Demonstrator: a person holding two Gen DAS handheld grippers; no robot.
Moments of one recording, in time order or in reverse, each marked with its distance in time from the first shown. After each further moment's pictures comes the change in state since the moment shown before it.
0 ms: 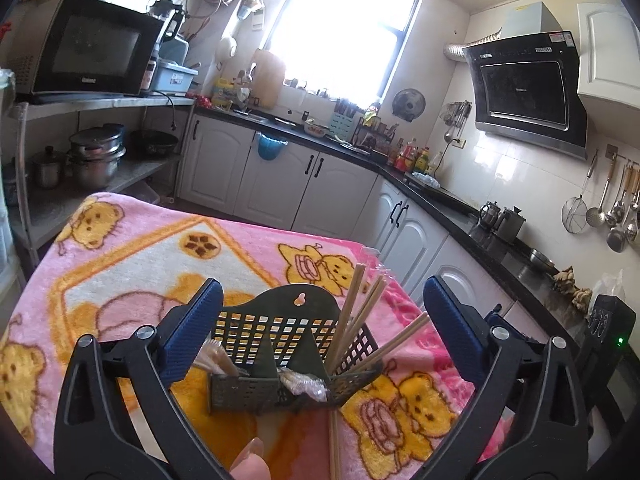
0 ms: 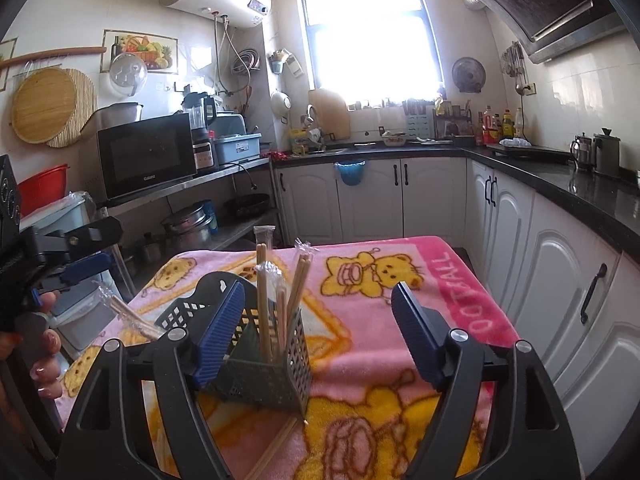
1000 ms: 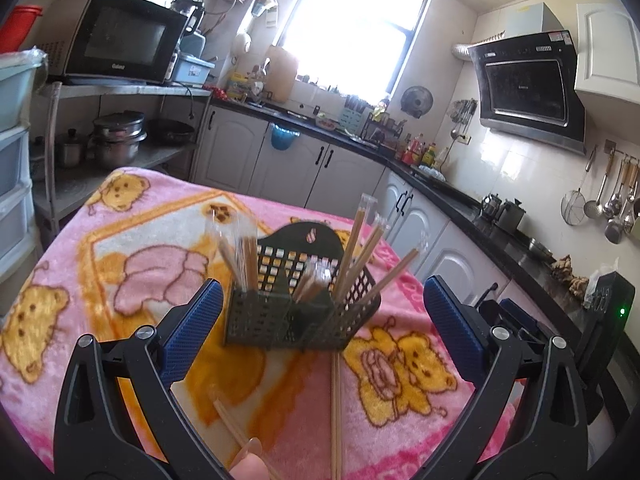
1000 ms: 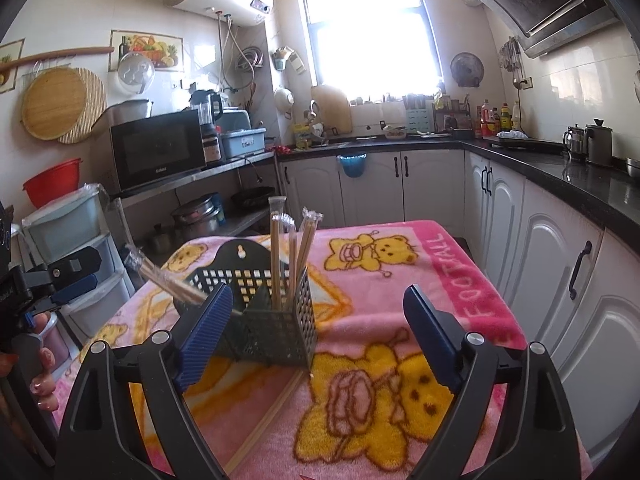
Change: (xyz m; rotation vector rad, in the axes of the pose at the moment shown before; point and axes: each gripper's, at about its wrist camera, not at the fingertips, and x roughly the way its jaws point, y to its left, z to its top) left arm -0.059 0.004 -0.056 -0.020 0.027 0.028; right arm -0.050 0.004 -0.030 0.000 0.025 0.010
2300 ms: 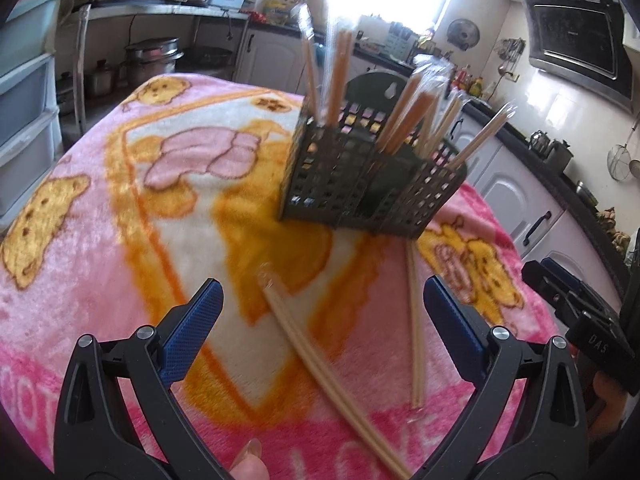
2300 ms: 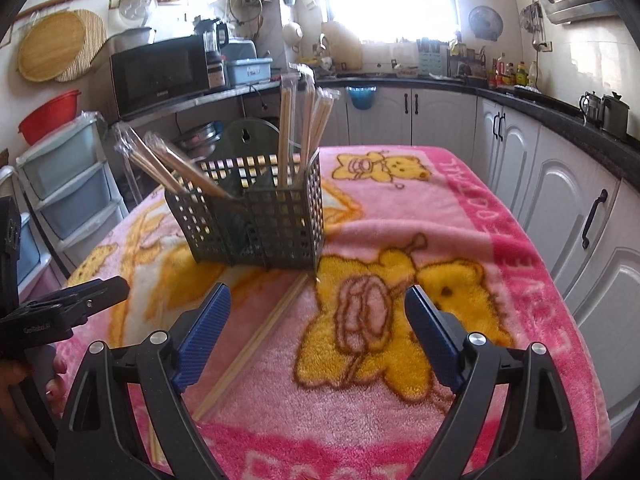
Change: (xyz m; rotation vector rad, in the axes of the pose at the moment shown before) left arm 0.033 0.048 -0.088 -0.041 0.264 0.158; right arm 0.034 0.008 -0.068 -0.052 0.245 0.004
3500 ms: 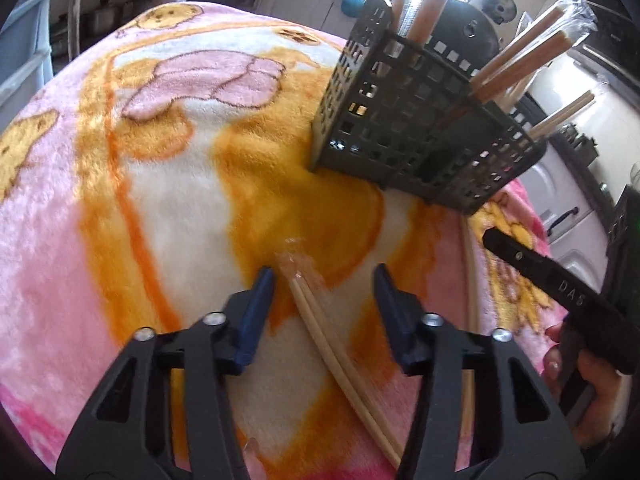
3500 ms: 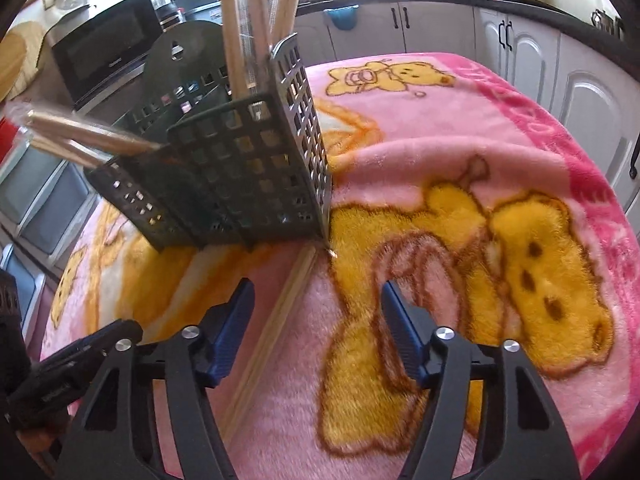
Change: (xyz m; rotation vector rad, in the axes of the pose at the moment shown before) left arm 0.077 0.027 0.003 -0.091 0.186 0.014; right arm 0.121 -0.002 0.009 0.179 0.253 0.027
